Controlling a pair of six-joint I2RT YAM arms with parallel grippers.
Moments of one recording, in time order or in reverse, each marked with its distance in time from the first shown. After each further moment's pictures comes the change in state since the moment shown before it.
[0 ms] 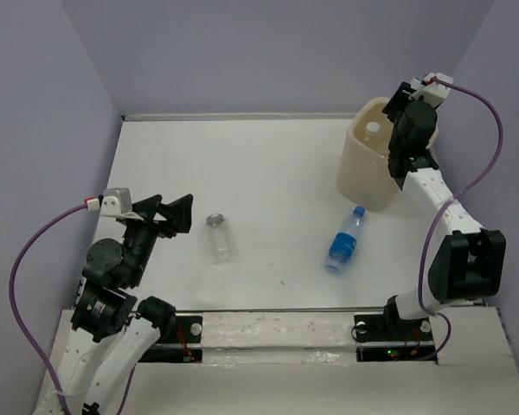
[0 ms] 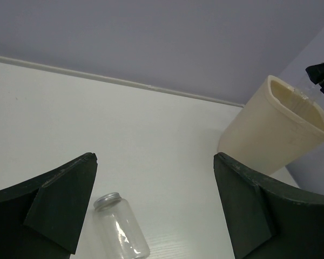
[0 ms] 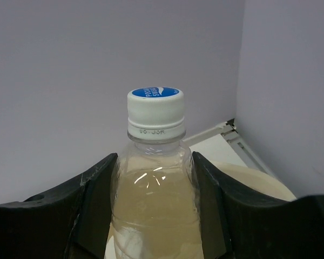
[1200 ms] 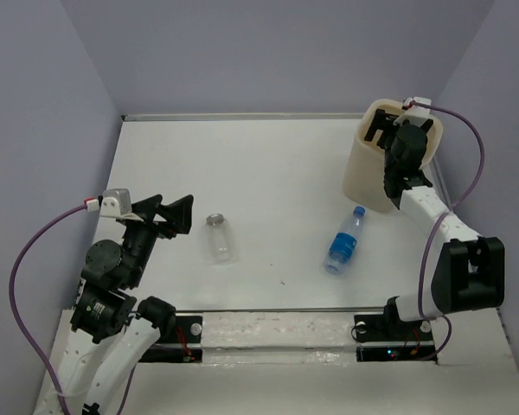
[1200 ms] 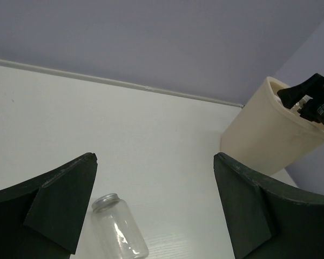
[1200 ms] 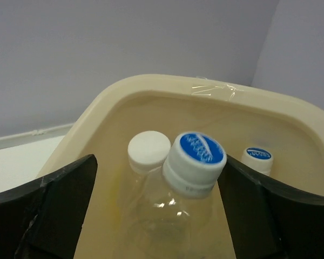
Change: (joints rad) left arm 0.000 -0.004 0.000 0.003 0.014 0.003; right arm 0.011 -0.086 -0.275 0.098 -0.145 -0.089
